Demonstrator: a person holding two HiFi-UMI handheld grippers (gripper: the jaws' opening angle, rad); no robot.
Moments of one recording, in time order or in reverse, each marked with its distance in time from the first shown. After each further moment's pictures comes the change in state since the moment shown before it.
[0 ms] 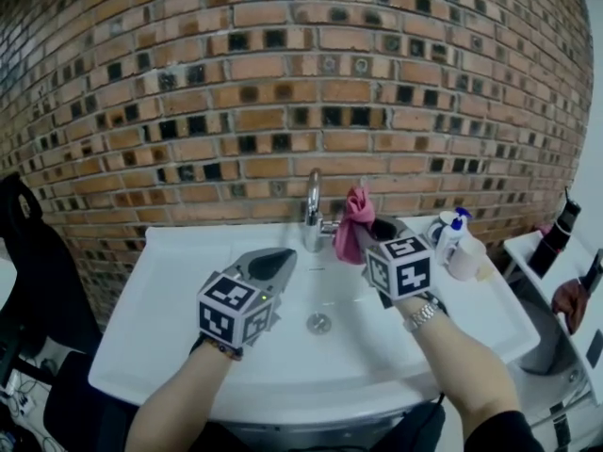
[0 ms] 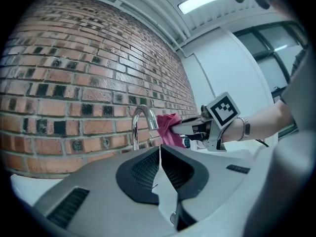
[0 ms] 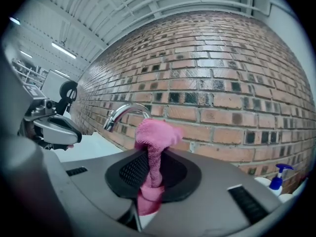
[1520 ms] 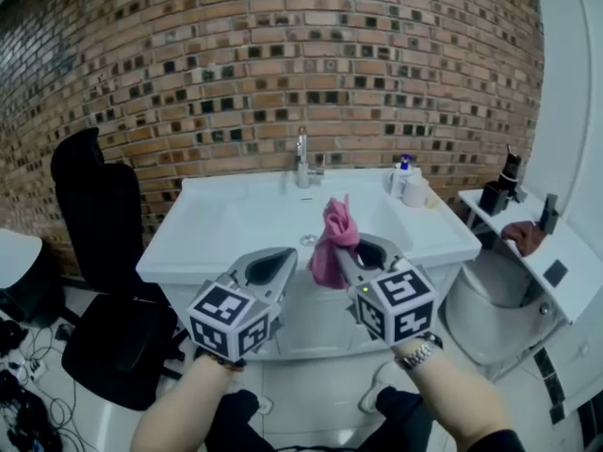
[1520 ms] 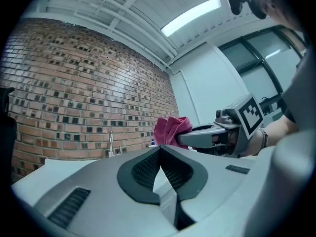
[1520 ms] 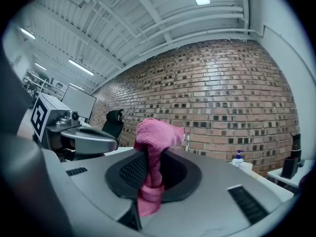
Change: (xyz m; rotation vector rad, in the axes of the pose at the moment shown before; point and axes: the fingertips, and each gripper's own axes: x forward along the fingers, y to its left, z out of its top) left arm -0.271 -0.260 0.042 -0.001 -0.124 -0.017; right arm -0.375 0.222 0.019 0.005 -0.126 0.086
